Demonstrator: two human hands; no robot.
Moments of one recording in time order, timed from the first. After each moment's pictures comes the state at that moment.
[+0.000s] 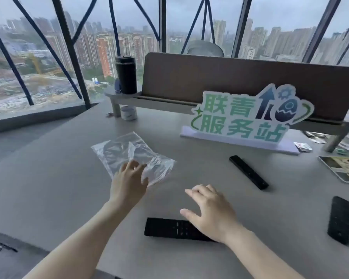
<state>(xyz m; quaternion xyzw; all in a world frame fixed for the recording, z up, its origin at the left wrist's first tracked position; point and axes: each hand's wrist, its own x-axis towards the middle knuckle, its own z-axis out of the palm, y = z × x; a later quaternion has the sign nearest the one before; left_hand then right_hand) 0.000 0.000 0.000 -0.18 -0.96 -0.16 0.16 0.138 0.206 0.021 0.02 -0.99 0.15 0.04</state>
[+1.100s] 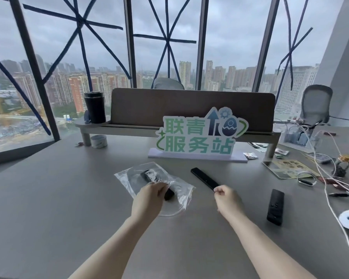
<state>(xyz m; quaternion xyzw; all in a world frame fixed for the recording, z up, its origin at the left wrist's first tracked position) 0.078 0.121 0.022 -0.25 -0.89 -0.37 0.09 0.177 0.330 0.016 -0.35 -0.83 0.41 0.17</state>
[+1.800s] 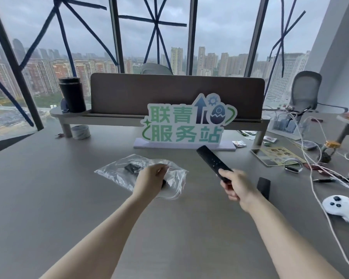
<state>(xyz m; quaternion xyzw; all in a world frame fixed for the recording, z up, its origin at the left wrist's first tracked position) 0.064 0.180 0.029 -0.25 -0.86 -0.45 0.03 0.205 0.392 0.044 -0.26 -0.68 0.67 0.13</state>
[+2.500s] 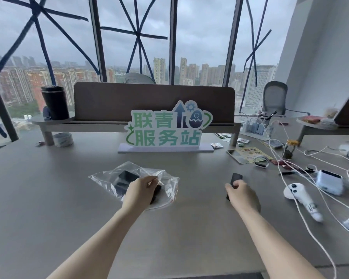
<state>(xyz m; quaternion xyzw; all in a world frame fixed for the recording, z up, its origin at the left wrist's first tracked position) 0.106 0.175 0.011 -0.26 -0.86 -0.44 0.03 0.273 0.412 0.013 -0.50 -0.78 0.30 0.21</state>
